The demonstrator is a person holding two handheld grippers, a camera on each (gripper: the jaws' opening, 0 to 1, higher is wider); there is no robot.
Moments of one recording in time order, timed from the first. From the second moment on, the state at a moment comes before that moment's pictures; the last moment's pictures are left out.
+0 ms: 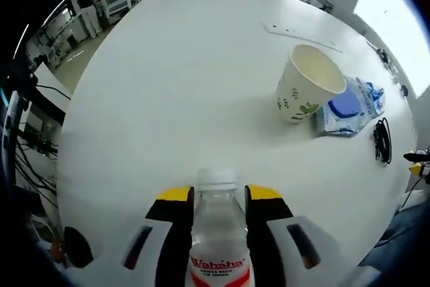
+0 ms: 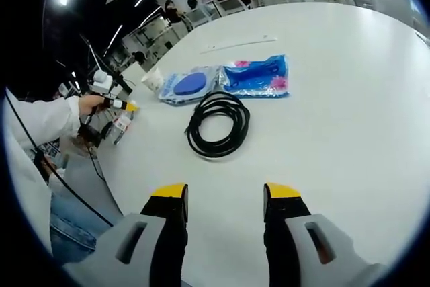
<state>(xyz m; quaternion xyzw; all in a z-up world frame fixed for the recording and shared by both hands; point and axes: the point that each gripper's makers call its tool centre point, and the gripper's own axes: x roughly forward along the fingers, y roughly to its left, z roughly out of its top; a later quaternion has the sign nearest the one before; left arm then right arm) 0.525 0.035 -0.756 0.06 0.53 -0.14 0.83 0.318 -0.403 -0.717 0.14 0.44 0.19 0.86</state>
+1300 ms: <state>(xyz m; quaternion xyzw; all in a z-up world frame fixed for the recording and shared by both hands) 0.493 0.050 -0.655 -0.05 0.33 -0.09 0.94 0.314 -0.398 -0.722 0.15 0.45 0.20 0.86</state>
